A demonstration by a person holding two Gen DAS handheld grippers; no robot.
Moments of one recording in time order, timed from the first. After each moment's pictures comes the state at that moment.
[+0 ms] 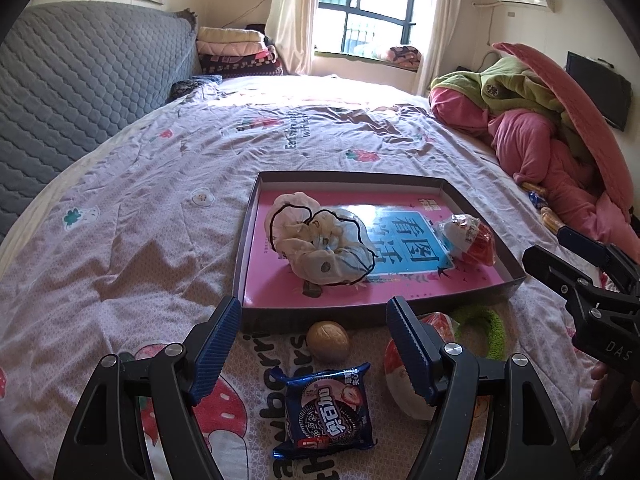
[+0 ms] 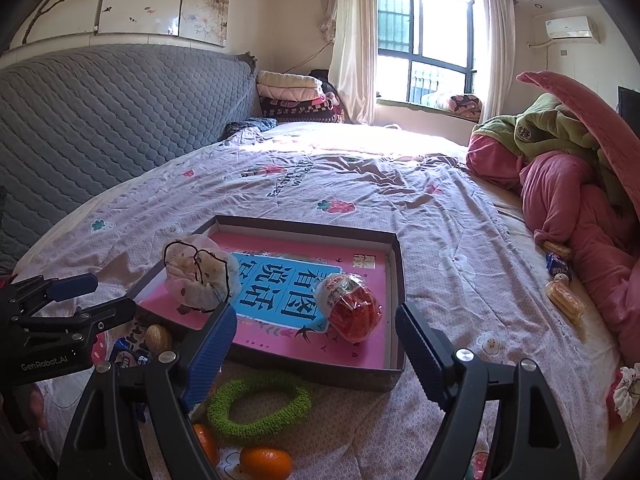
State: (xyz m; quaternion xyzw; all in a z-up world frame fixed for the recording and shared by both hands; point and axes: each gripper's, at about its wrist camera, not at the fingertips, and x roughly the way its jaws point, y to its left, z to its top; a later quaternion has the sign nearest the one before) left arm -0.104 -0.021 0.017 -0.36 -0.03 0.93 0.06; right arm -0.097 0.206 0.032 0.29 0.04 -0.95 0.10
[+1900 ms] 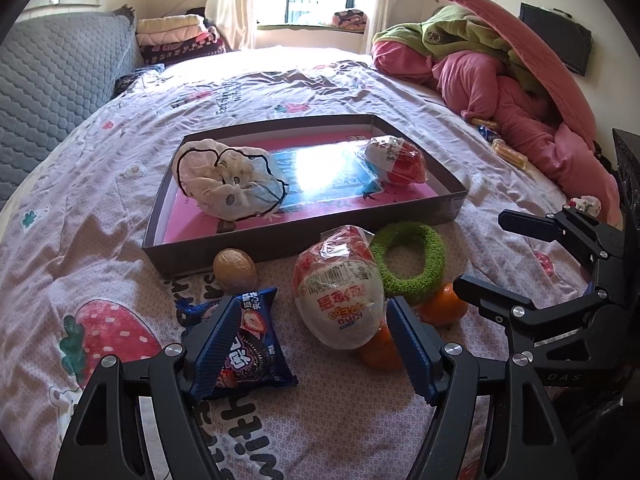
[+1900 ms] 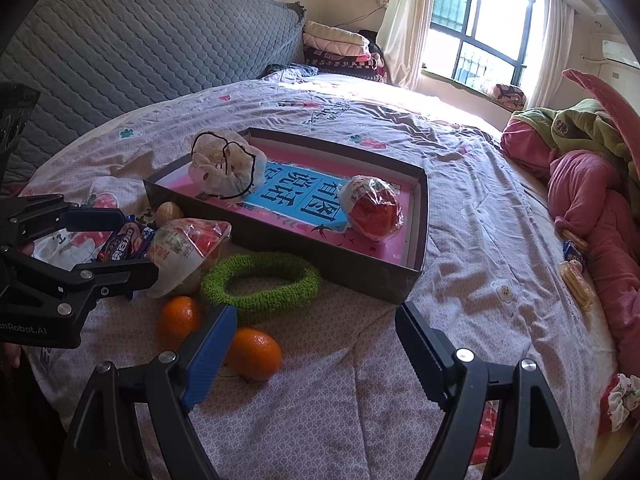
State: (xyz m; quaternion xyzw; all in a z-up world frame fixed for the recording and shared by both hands) left arm -0.069 0.034 -0.008 -0.40 0.03 0.90 0.14; right arm -0.063 0.210 -0.019 0.37 0.13 -0.91 0.15
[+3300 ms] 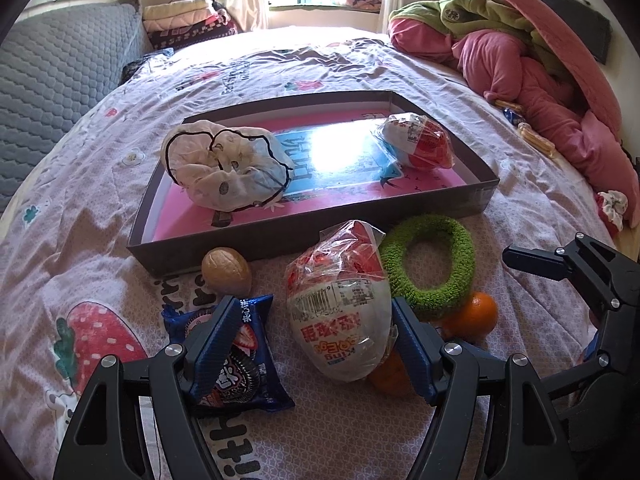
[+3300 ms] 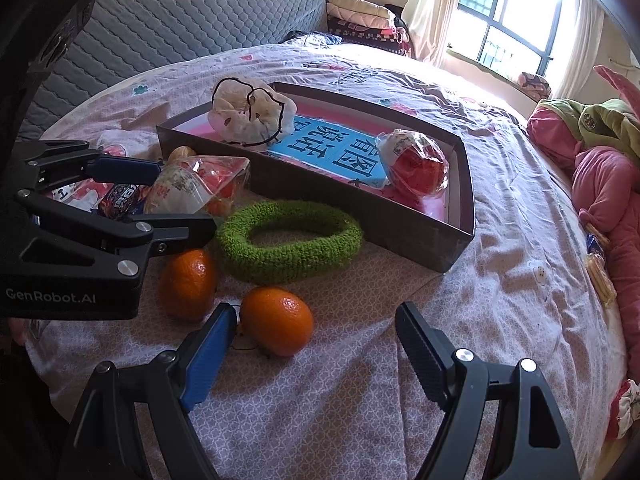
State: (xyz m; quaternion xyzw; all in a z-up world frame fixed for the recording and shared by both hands) left arm -0.096 0.049 -0.026 -0.44 0.04 0.89 0.11; right arm -0.067 0.194 -0.049 0.41 0.15 -0.88 0.18
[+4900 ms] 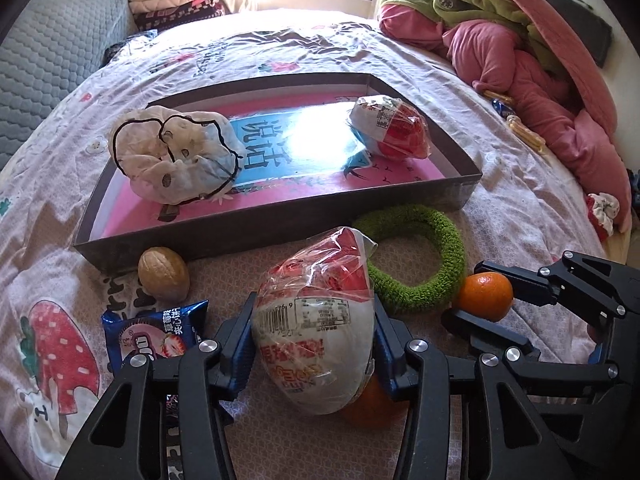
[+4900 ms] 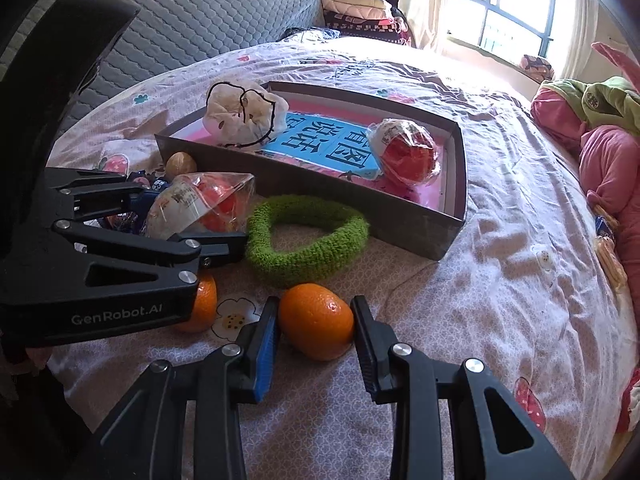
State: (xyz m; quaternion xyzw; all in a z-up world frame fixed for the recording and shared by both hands) left arm -0.110 0.076 -0.036 -0.47 0.02 0.87 0.13; right arm -0.070 0.215 -0.042 0.43 0.12 -0.88 0.19
